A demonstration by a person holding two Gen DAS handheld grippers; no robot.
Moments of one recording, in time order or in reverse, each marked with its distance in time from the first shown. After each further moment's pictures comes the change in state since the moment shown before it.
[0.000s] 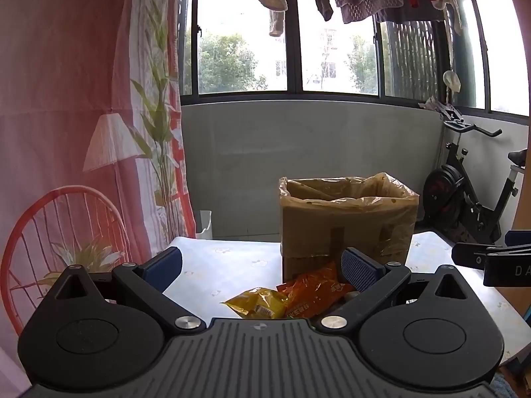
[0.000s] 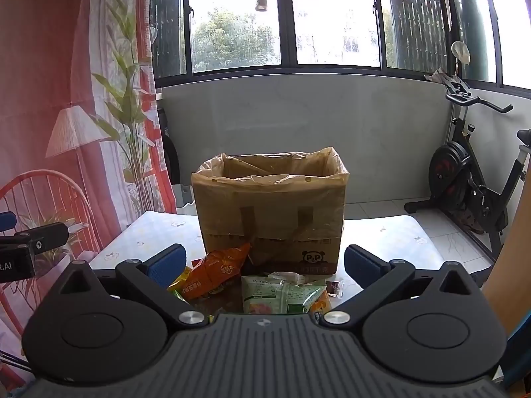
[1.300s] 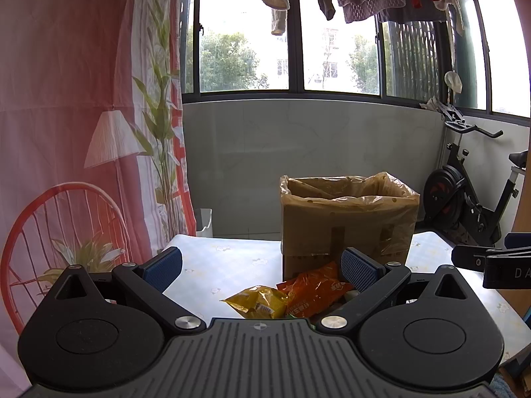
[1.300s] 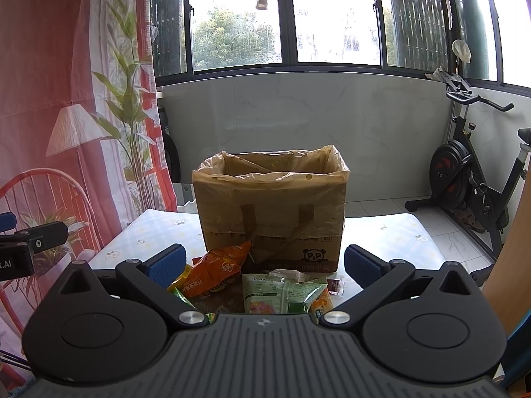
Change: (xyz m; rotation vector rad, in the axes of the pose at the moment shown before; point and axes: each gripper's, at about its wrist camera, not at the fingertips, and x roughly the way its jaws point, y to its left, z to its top) left arm -0.001 -0.001 0.000 -0.007 -0.001 0.003; right arm 0.000 -0.004 0.001 0.007 0.013 0.000
